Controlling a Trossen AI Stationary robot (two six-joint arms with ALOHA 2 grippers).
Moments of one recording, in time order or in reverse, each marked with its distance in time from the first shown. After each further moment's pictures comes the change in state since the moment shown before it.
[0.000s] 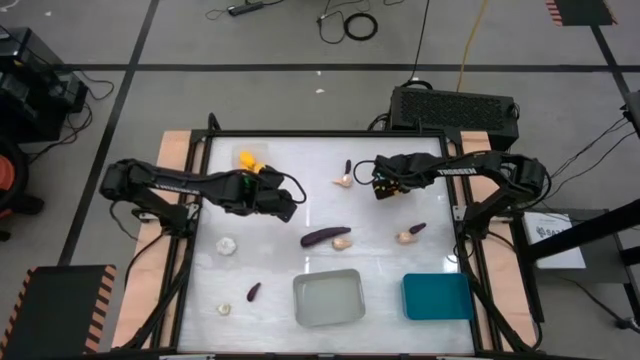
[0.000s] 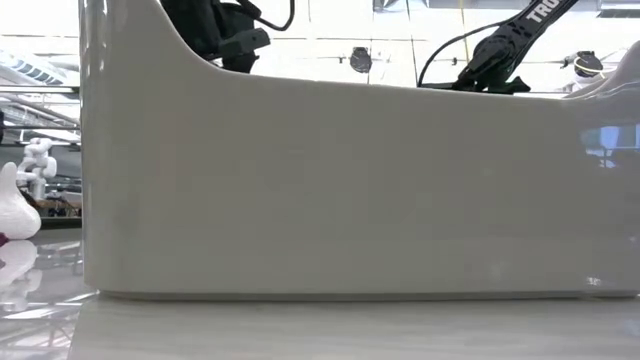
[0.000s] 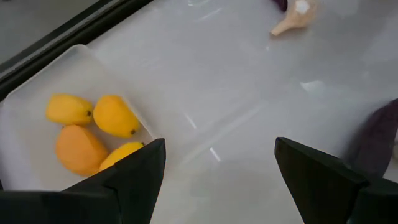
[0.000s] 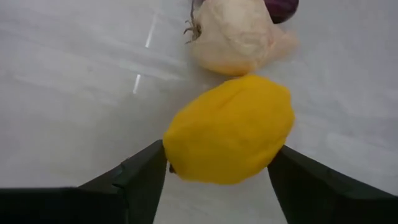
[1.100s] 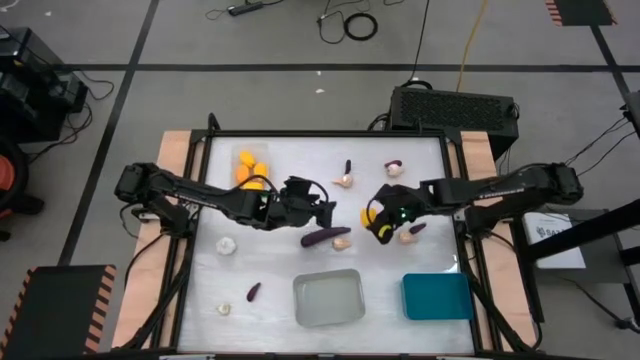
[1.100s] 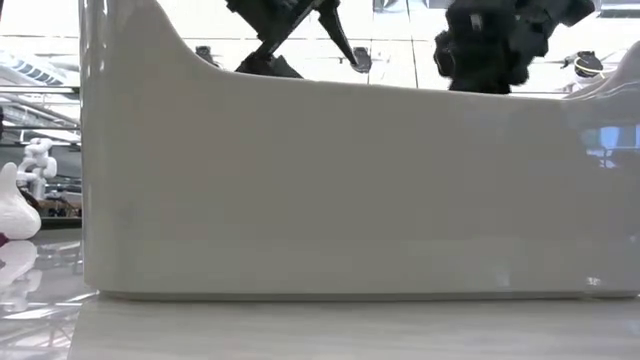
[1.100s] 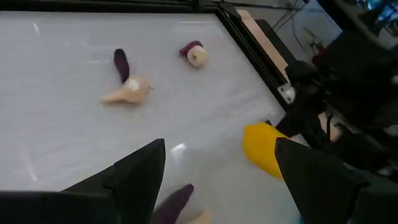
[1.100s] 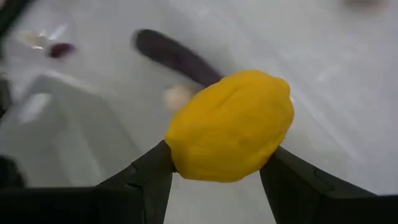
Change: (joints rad) left arm -0.079 0.135 0.003 0.732 -0.016 -0.128; right arm 0.468 -0.339 0.001 0.254 -0.292 -0.073
